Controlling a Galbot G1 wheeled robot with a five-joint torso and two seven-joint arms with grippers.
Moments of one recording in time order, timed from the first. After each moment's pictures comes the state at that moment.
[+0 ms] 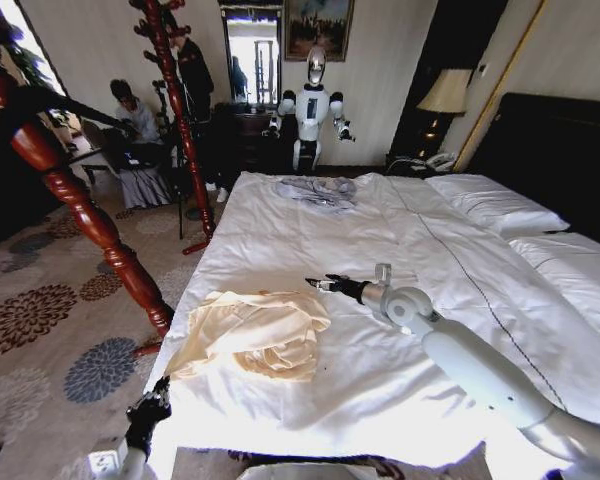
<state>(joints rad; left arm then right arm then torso) 2.08 -1.23 -0.73 -2.25 -0.36 0.07 -0.18 -0.59 0.82 -0.13 1.75 1.22 -0.49 -0.03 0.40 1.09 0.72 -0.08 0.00</state>
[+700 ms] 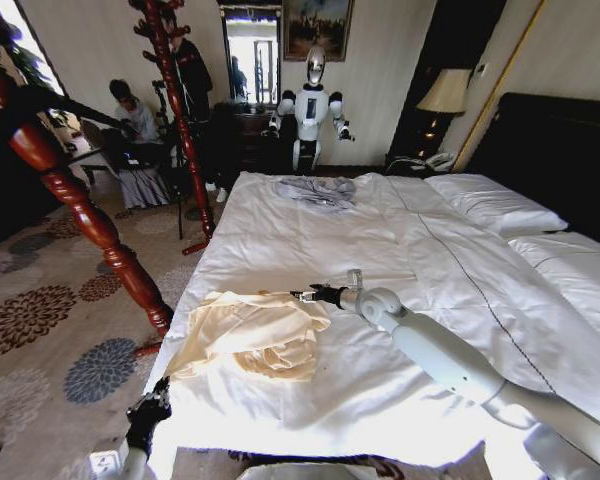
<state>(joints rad) 2.07 -1.24 -0.73 -2.25 -0.36 0.07 -0.18 -0.51 0.86 -0.30 1.59 1.09 -0.48 -0.10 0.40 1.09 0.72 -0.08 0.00</state>
